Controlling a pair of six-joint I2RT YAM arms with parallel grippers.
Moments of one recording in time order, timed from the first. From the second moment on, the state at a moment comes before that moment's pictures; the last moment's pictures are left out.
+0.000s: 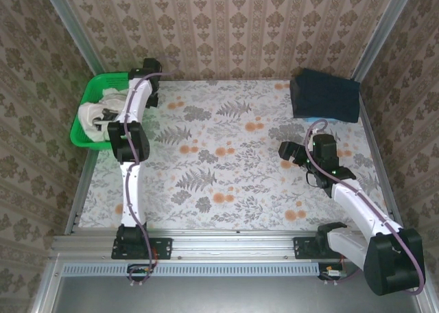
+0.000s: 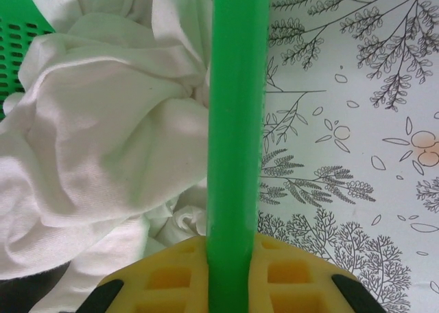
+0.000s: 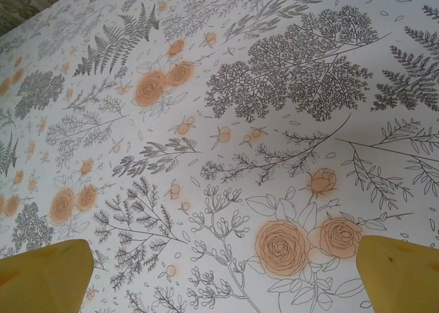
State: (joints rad) left arm -0.11 2.52 2.51 -1.22 -0.49 0.06; right arm 0.13 1.03 0.54 -0.17 -0.11 0.48
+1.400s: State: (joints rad) left arm 0.29 1.31 0.70 -0.32 0.21 -0.52; right arm 0.13 1.11 0.56 -0.15 -0.12 0.48
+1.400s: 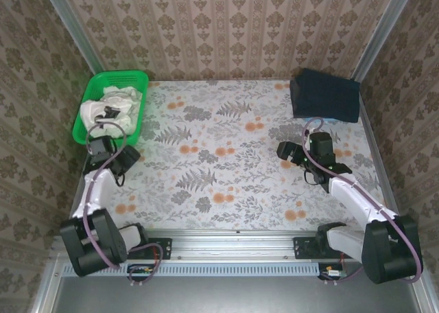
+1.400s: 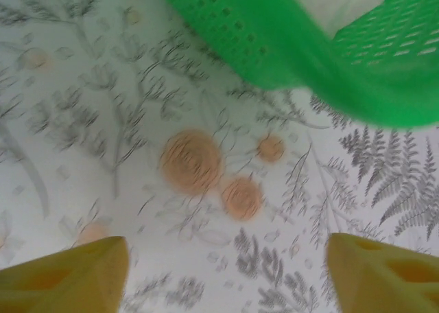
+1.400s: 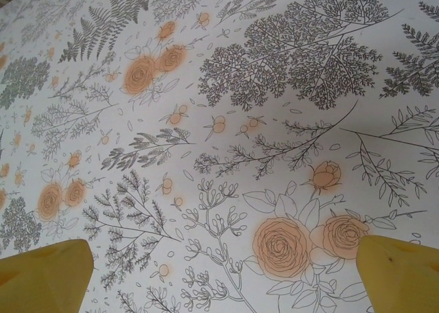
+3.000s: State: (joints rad) left arm 0.22 1.98 1.69 -0.62 -0.04 -0.30; right arm 0.13 1.13 0.56 -0.15 -0.12 0.48
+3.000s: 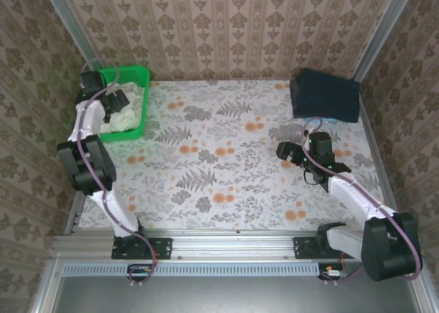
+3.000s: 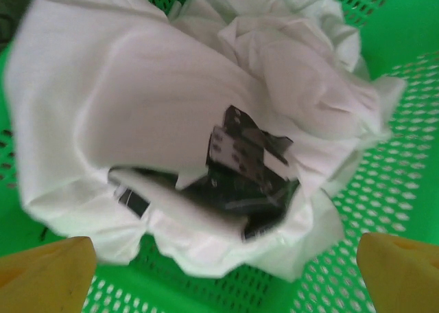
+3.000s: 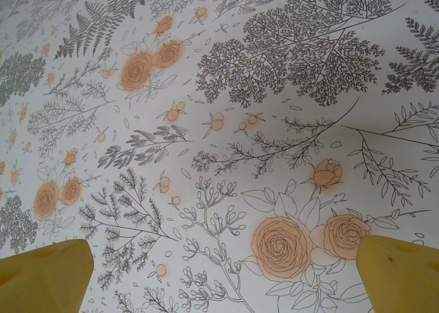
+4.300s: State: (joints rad) left arm -0.31 1.34 1.82 -0.54 -0.11 -0.12; right arm 0.14 1.02 0.56 -0.18 -0.19 0.51
